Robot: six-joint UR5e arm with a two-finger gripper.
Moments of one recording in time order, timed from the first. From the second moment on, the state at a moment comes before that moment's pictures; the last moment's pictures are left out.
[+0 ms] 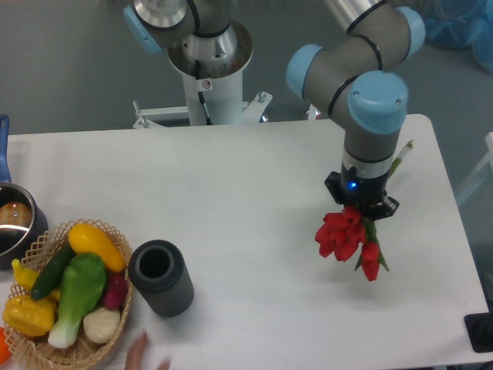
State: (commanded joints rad) arm 2.60 -1.95 -1.56 -1.04 1.57 1.22
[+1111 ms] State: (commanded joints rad) arm 2.53 -2.07 -1.59 -1.00 1.55 1.13
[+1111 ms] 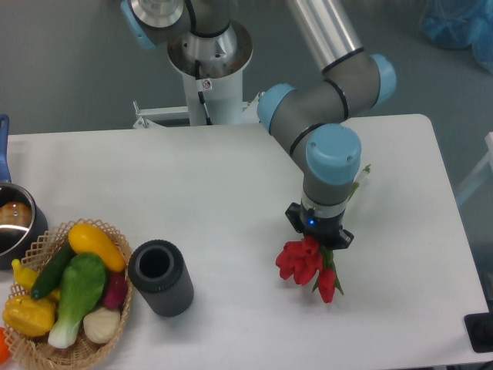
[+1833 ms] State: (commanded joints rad) arm 2.57 -2.03 -1.58 -0.96 1.53 1.10
